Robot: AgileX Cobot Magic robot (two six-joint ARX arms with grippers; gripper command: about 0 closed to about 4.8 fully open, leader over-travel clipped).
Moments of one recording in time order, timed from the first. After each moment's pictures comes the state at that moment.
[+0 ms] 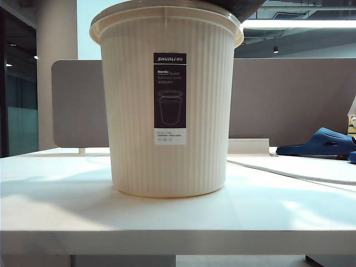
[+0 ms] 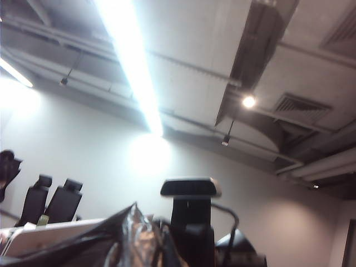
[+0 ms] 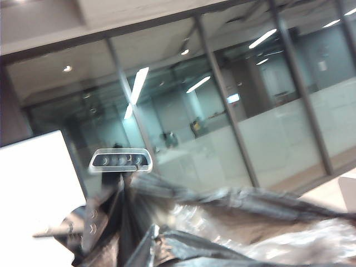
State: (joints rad) left arm -0.59 1.50 1.79 0.57 0.55 -0.87; right arm 0.14 1.45 1.94 0.25 -0.94 1.00
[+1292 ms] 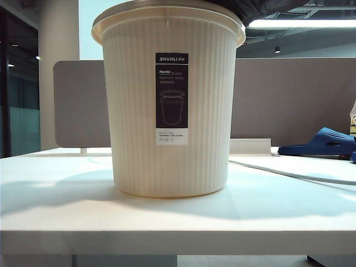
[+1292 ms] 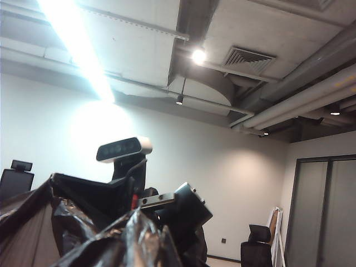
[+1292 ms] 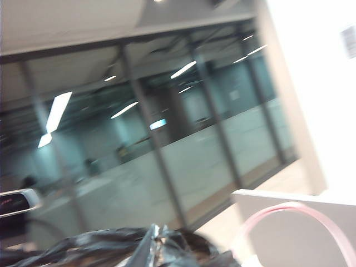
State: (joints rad) left arm -0.74 1.67 1.99 0.52 0.67 -0.74; right arm -0.18 1.45 1.94 0.25 -0.94 1.03
